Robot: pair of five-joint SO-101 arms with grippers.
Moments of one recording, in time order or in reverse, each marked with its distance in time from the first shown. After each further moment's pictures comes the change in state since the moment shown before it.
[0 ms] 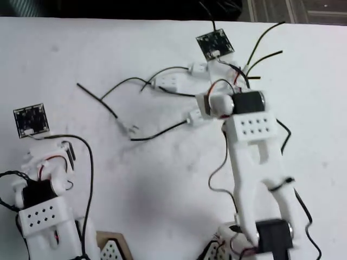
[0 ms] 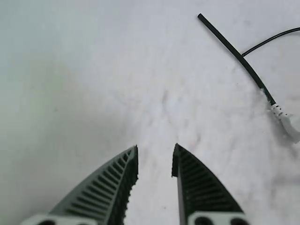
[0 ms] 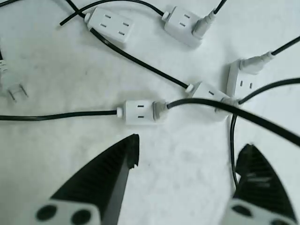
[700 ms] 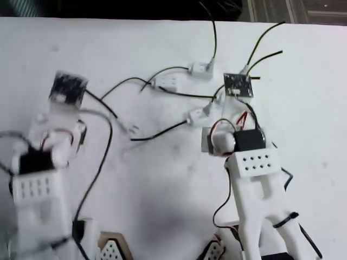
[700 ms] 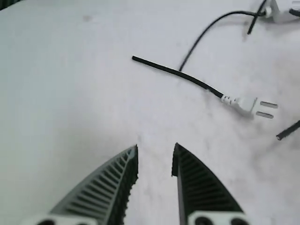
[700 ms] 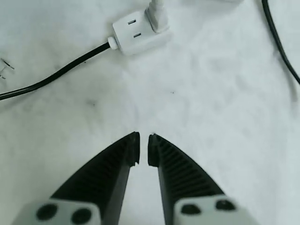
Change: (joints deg) left arm 13.3 23.6 -30.9 10.7 -23.9; right arm -0.1 -15.8 30.5 -5.9 -22.2
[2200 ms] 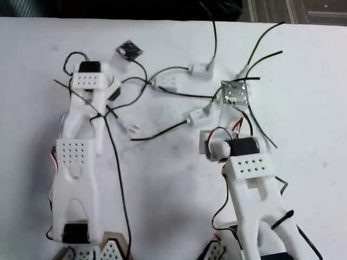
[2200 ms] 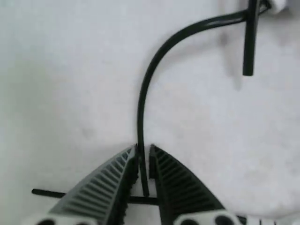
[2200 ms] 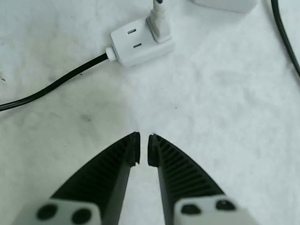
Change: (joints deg) left arm 7.2 108.8 -98.6 14.7 -13.4; right arm 0.0 0.0 7.7 -11.4 0.0
